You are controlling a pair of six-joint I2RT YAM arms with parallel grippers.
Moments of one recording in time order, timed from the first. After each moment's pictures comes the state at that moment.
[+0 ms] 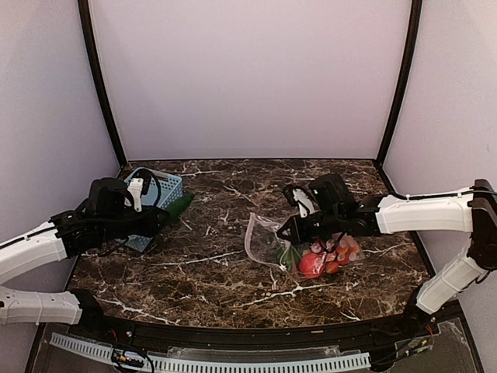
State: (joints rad) left arm -0.69 0.90 0.64 -0.30 -0.10 -0.36; right arm 0.83 1.48 0.88 -0.13 -0.23 0.45
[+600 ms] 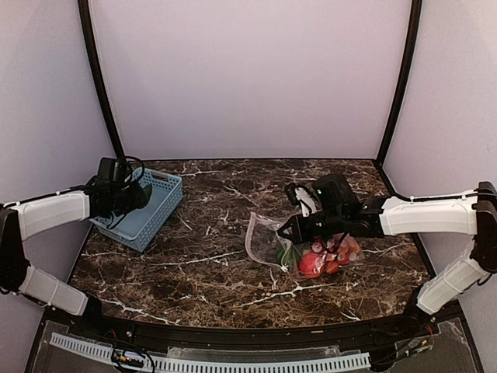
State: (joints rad) left arm -0.22 1.28 0.79 -0.22 -0.18 -0.62; right arm 0.83 1.45 0.86 -0.10 -0.23 0.45
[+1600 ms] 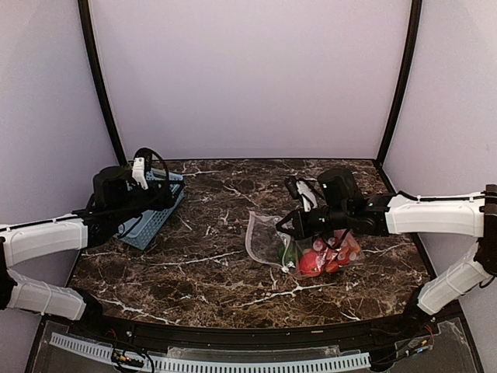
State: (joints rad) left arm -0.43 1.16 0.61 0.30 0.07 -0.35; right arm 0.82 1.41 0.87 -0.08 -0.28 0.42
